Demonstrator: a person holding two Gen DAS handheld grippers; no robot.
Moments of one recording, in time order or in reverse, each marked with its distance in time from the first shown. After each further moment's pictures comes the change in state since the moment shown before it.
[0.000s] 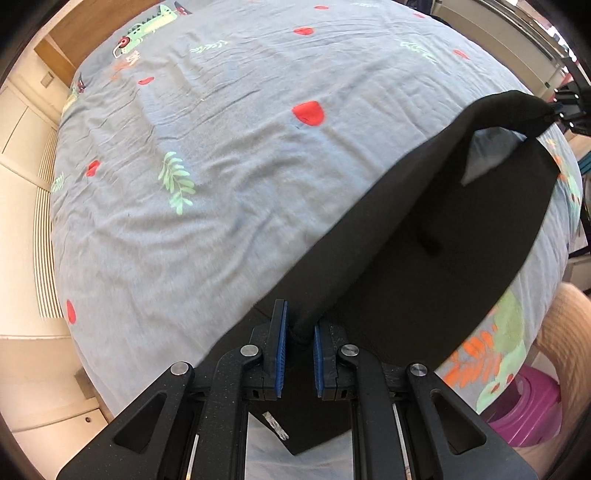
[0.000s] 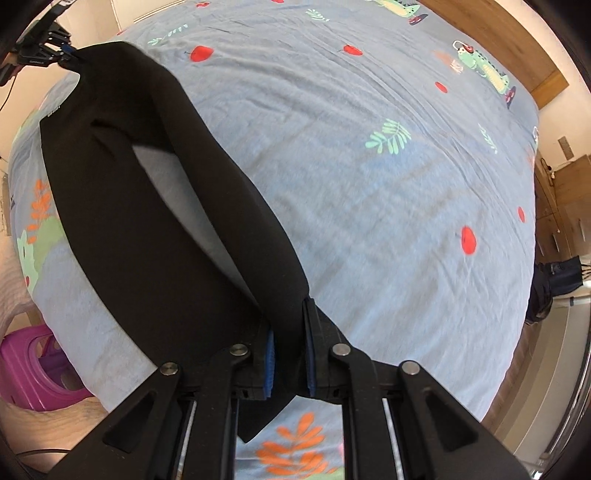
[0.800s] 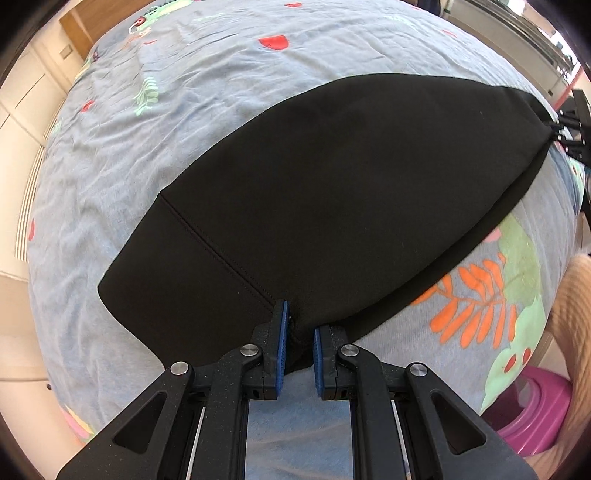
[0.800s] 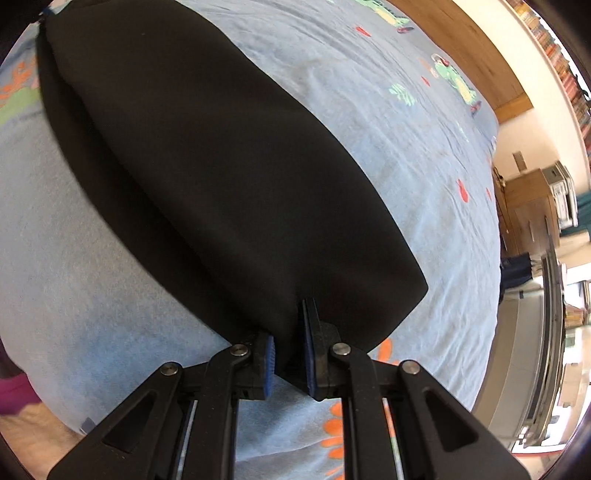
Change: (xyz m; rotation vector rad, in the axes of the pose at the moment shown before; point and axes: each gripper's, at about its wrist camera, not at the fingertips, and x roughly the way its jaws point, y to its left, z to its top) left arm 0.078 -0.060 -0.083 -0.085 -0.040 -0.016; right arm 0.075 0.093 -0.091 -0.095 0.004 -0.270
